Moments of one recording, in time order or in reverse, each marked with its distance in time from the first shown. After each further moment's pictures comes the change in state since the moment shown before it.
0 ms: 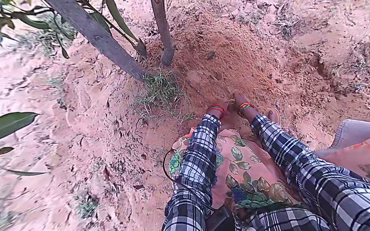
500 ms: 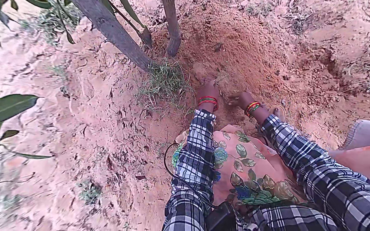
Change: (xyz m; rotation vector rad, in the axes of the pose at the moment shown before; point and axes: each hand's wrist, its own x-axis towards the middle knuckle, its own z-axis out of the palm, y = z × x) left_hand -0.009 -0.041 -0.040 -0.149 0.366 -0.047; right_hand -0.013 0.005 0.000 0.079 -0.017 -0.418
